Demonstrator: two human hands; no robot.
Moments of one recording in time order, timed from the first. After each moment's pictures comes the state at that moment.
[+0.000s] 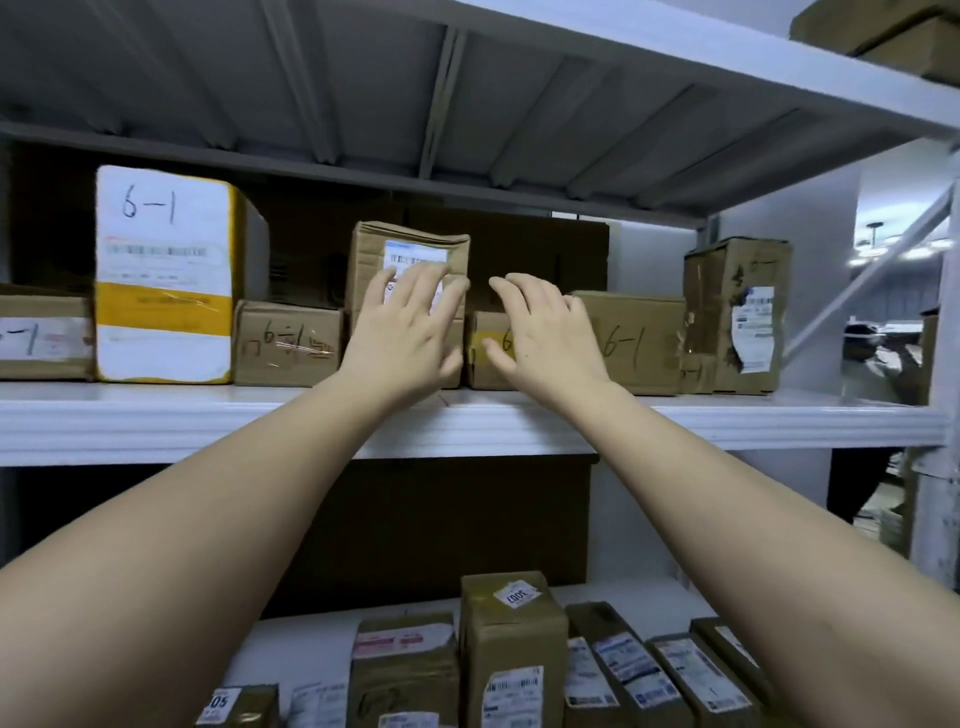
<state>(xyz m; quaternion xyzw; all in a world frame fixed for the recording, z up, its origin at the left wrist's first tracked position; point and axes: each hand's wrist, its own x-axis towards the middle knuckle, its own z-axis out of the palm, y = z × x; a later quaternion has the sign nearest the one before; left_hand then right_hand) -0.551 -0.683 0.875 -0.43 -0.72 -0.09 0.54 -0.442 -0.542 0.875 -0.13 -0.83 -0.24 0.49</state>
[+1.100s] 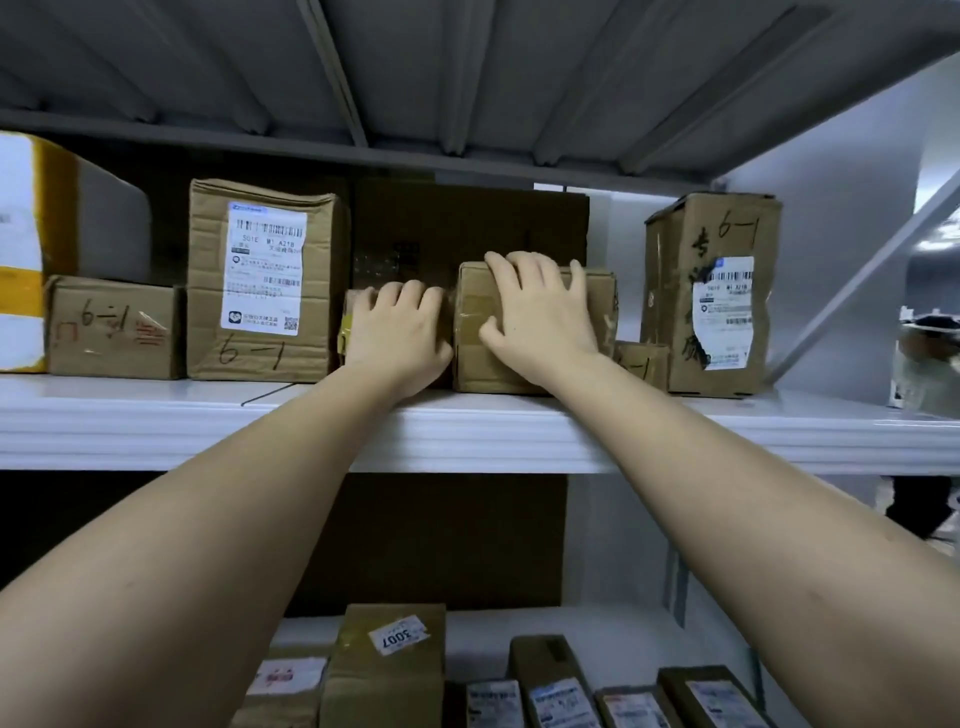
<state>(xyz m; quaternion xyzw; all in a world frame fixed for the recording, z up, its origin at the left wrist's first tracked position) -0.521 -0.500 0.870 -0.35 -0.81 -0.11 0.46 -0.417 -0.375 0.889 -0.14 -0.85 -0.21 0.47</state>
